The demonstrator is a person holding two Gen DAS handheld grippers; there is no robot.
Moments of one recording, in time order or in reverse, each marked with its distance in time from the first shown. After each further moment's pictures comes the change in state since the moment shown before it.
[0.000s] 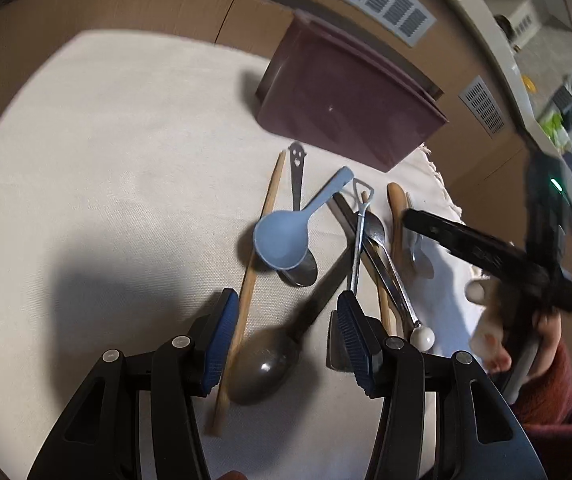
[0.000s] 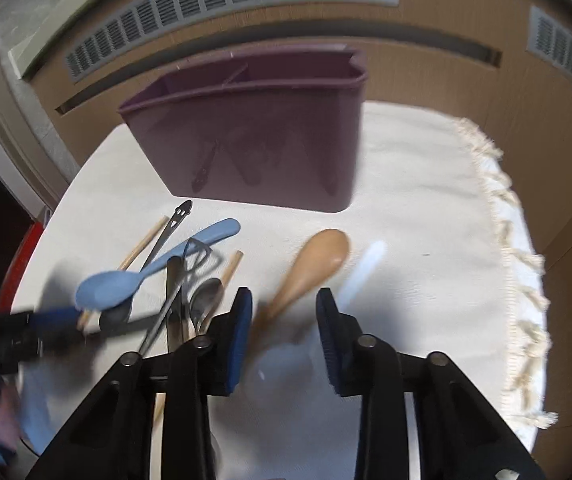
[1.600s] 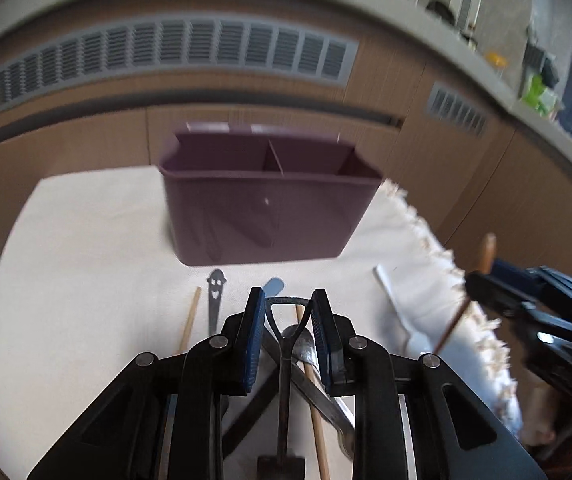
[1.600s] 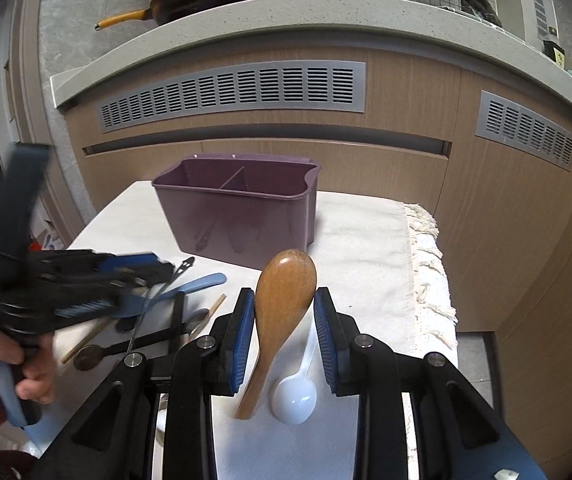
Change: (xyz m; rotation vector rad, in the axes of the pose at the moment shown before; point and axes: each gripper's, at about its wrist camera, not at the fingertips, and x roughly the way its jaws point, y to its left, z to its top) left arm -0.004 -0.099 0.047 0.235 -0.251 0.112; right arm -0.093 -0.022 -0.032 -0.106 -0.329 -0.035
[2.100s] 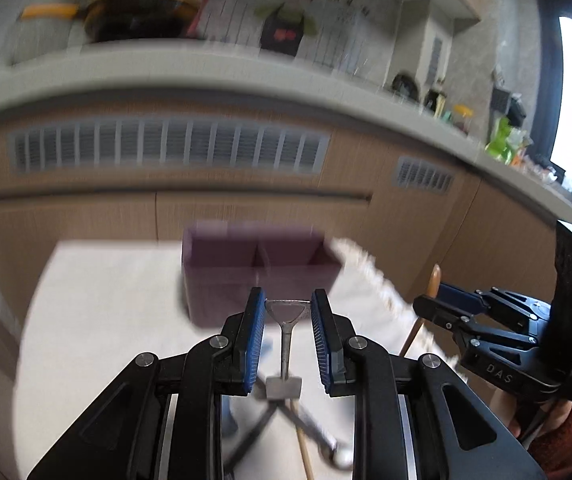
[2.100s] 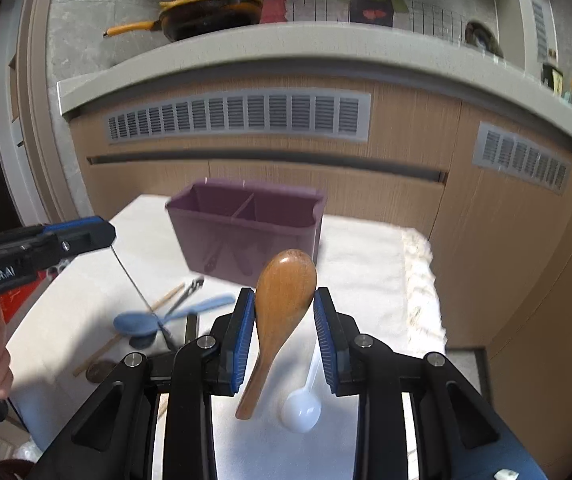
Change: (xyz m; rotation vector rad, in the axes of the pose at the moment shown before) left arm -0.083 -0.012 0.044 0.056 -0.243 -0.059; right arm -0.024 0.014 0.027 -0.030 -0.059 -0.032
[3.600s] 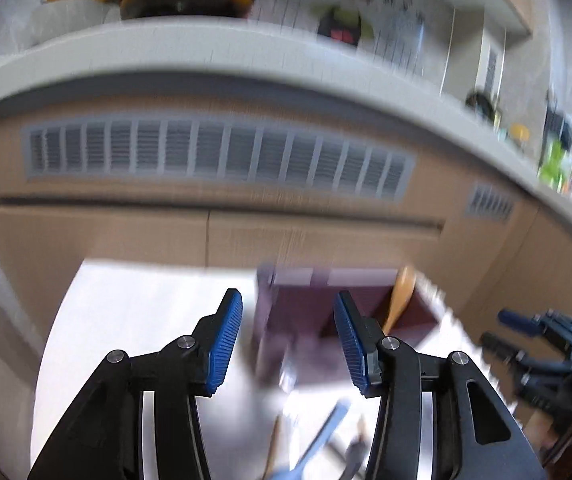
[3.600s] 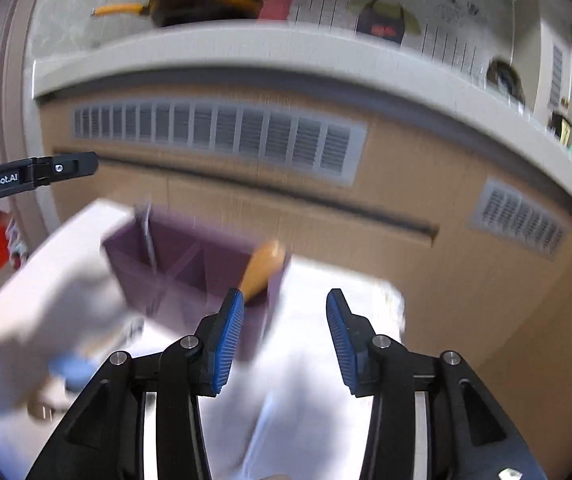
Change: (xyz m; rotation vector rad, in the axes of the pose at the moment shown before) left arm 0.072 0.076 0.001 -0.083 0.058 0.154; right arm 0.058 -0.015 0.049 -0.124 0.050 -0.100
